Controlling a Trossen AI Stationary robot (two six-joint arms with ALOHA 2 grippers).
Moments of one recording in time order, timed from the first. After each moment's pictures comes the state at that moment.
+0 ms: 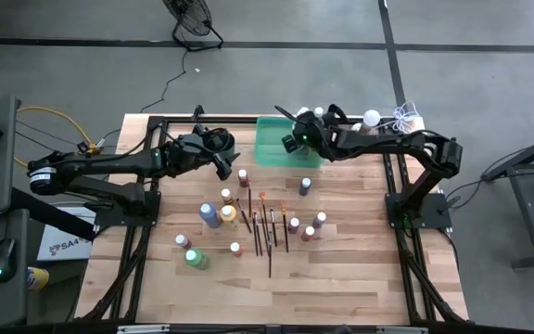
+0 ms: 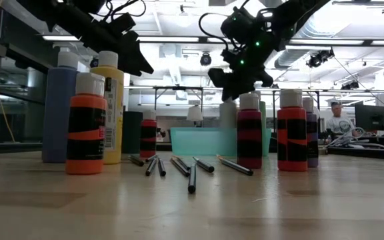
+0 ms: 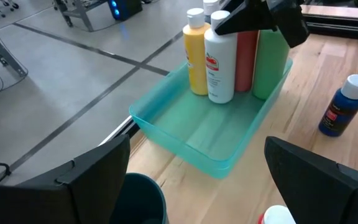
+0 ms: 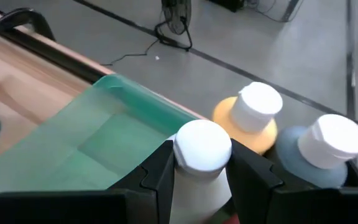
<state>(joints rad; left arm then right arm) 0.27 1.06 0.67 0.02 -0.39 -0.01 -0.38 1.65 1.08 -0.11 0.65 0.37</state>
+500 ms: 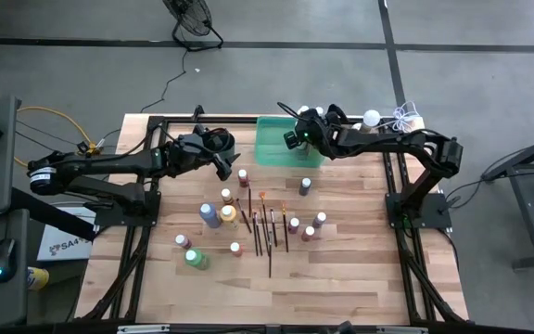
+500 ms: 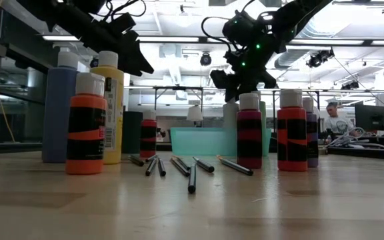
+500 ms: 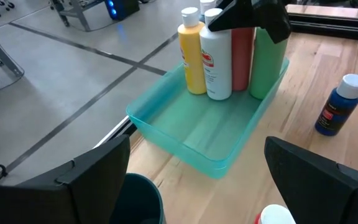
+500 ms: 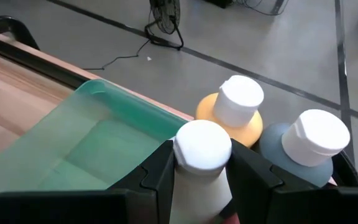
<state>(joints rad) 0.27 1.06 0.67 0.02 -0.37 -0.01 -0.41 1.65 1.08 -0.11 0.65 0.41</state>
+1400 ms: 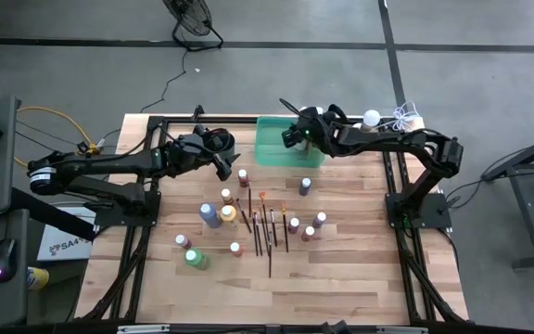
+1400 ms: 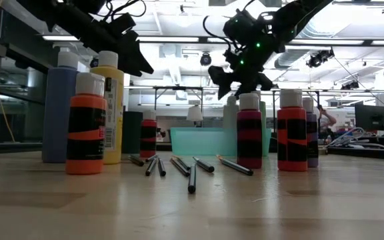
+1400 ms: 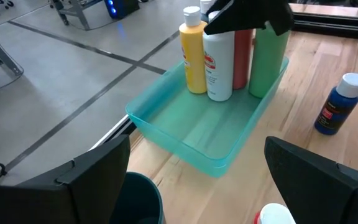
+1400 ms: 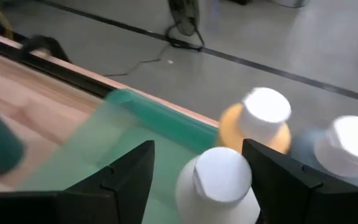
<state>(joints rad) 0.27 1.06 0.67 0.02 -0.37 -0.01 -0.42 1.64 1.08 -0.06 0.55 0.44</state>
